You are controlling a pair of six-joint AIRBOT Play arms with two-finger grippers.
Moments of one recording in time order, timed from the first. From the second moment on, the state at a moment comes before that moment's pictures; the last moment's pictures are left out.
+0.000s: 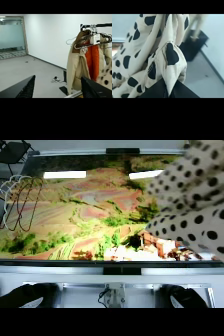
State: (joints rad) left arm -0.57 -1.15 1.88 1.37 -0.43 -1.32; right arm 0.29 -0.81 1.85 -2.36 1.37 1.60
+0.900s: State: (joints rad) left arm -0.53 -1.16 1.88 1.40 -0.54 -1.32; right arm -0.40 -1.06 1.86 -2.20 1.13 1.65
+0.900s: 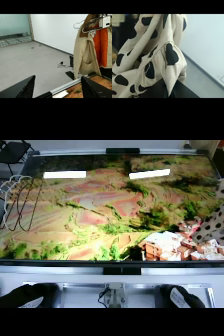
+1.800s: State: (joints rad) left arm -0.53 -1.19 1.88 1.47 -0.63 -1.32; right arm -1.16 -1.06 1.86 -1.83 0.83 1.64
